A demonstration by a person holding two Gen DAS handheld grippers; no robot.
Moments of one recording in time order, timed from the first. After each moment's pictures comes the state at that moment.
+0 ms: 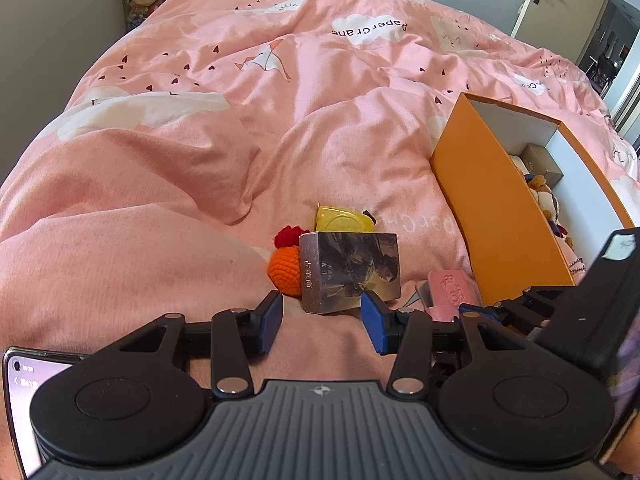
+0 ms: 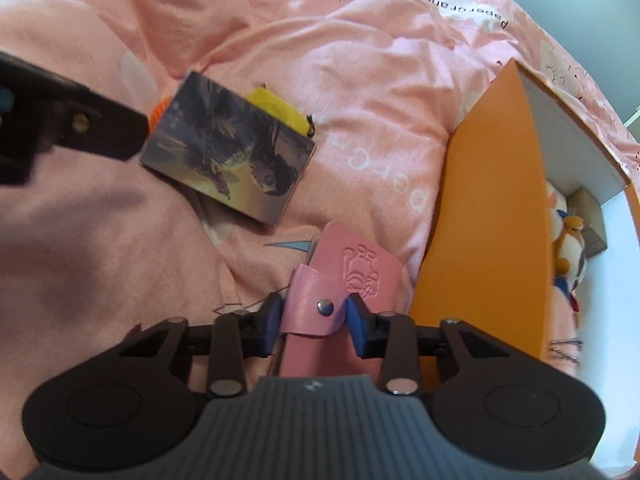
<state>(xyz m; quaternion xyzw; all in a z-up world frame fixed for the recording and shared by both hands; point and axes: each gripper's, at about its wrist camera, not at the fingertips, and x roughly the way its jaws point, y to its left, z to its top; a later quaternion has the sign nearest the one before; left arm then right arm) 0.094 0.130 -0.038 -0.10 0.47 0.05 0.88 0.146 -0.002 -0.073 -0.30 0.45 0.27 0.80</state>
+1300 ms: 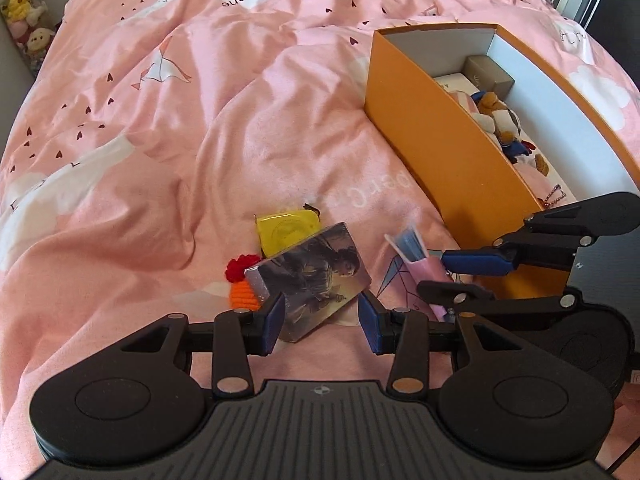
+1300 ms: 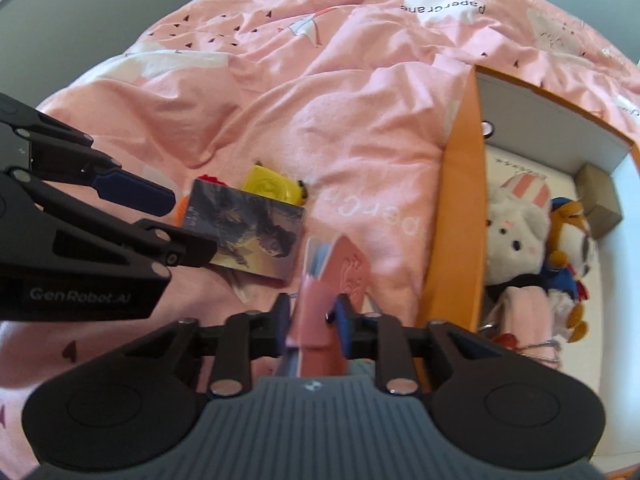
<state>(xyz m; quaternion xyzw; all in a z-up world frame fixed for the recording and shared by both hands) 0.148 0.095 -0.029 0.05 0.55 -0.07 0.83 0.169 -0.028 -0.032 -0.16 0.47 0.31 0.81</state>
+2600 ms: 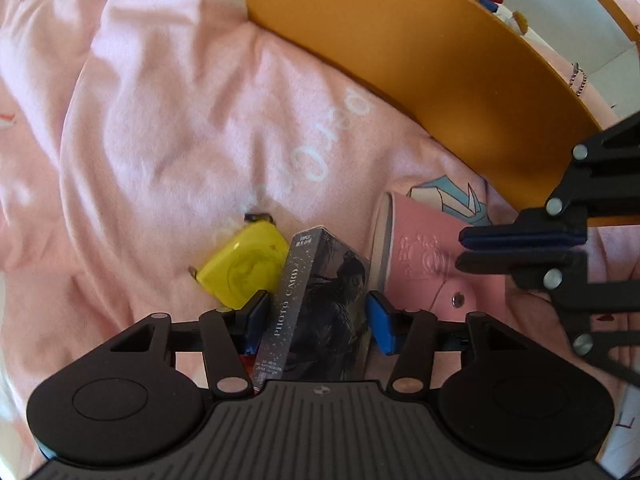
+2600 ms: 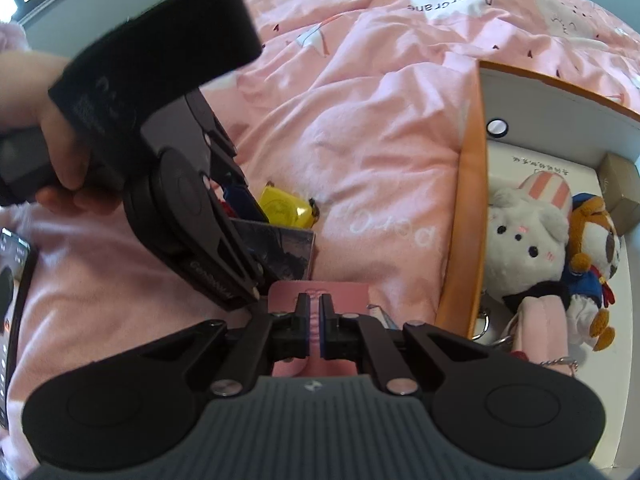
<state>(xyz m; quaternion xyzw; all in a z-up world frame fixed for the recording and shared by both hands) 0.240 0.078 -0.098 0.20 0.67 -0.25 0.67 0.184 -0.034 -0.034 -0.11 0.48 0.35 0.79</state>
